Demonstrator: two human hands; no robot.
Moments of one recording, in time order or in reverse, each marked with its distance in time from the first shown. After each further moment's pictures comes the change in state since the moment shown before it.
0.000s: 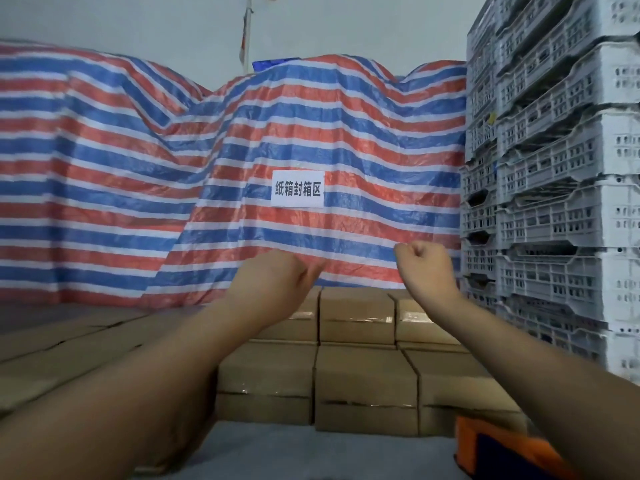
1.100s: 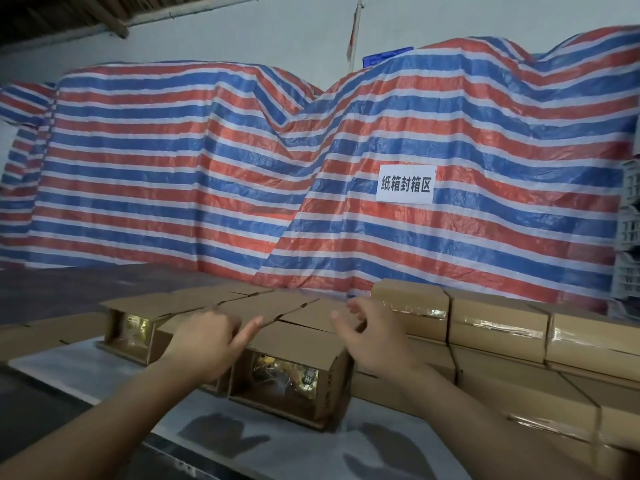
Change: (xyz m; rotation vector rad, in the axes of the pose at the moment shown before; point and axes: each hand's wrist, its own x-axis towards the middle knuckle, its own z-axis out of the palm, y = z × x) left_hand -0.200 -0.243 -0.007 0.177 -0.156 -0.447; right_hand -0.145 -0.052 0.228 -0.125 -0.594 -0.200
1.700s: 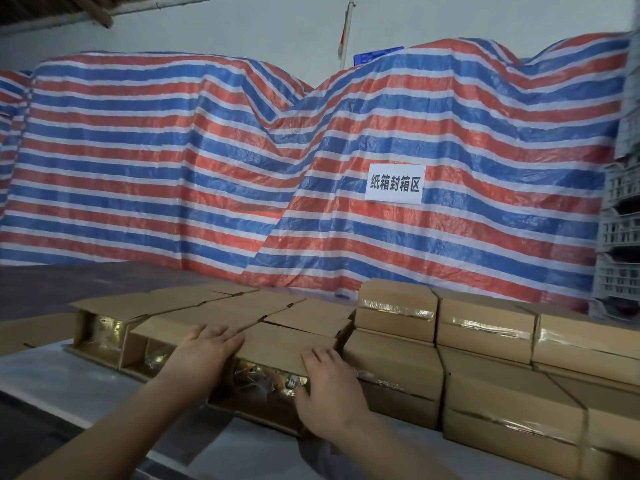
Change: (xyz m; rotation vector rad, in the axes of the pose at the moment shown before) left_hand 0.023 -0.009 0.062 0.370 -0.304 0.133; right_hand -0.025 0.017 0.072 -0.430 -0.260 -0.058
